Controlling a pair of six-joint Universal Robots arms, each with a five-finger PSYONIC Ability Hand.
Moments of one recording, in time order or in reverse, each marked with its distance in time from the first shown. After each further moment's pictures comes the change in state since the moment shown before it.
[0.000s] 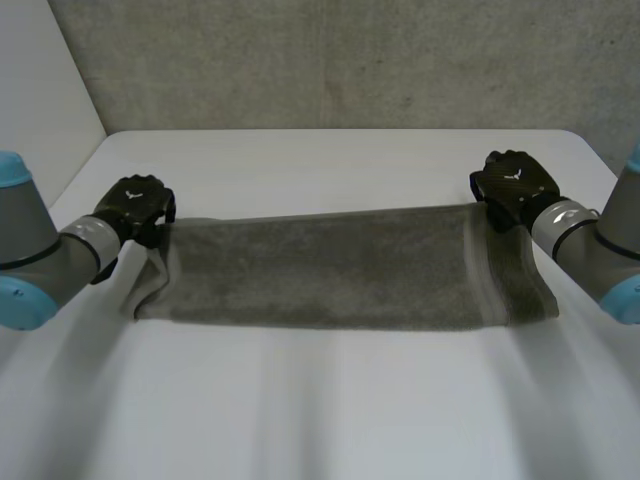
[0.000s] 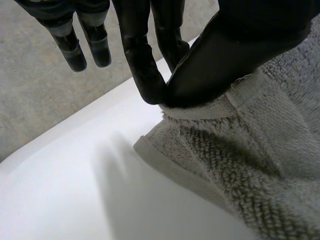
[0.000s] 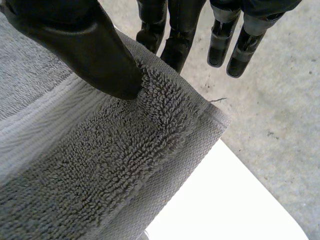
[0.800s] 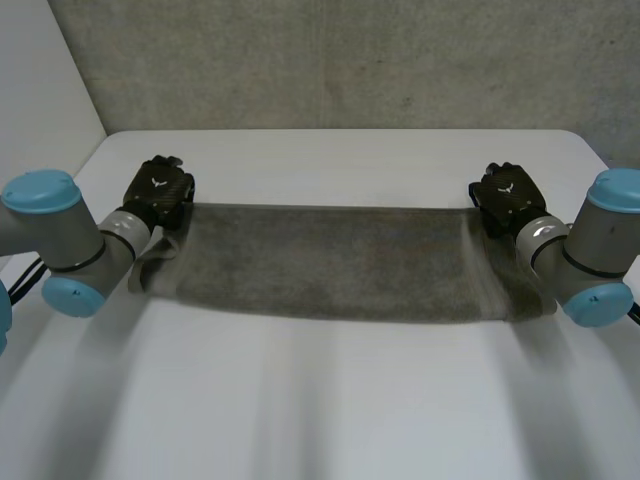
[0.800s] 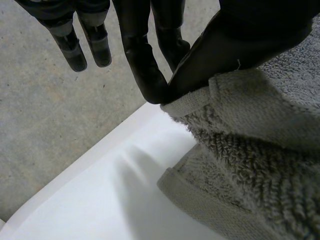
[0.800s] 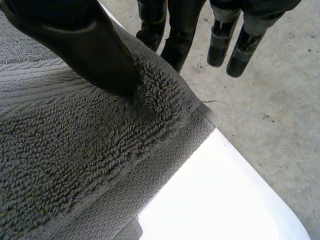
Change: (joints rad) left arm -0.047 -0.224 0.207 0.209 0.001 0.019; right arm -0.001 0.212 -0.127 -0.138 0.048 -0.002; left_hand 0.000 -0.004 0.000 0.000 -0.005; right_hand 0.000 0.005 0.000 0.000 0.000
